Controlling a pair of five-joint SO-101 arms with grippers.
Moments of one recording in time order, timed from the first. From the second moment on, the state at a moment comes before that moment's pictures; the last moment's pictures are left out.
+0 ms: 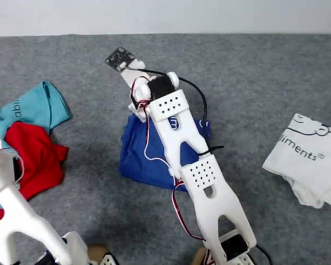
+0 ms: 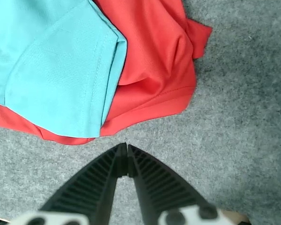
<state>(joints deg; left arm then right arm) -45.2 -29.5 20.7 96.9 -20.4 -30.8 68.2 -92.7 99.7 20.2</state>
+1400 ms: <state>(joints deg) -24.9 -29.4 14.4 98.9 -17.2 -22.2 56.7 -86.9 100.7 15.9</state>
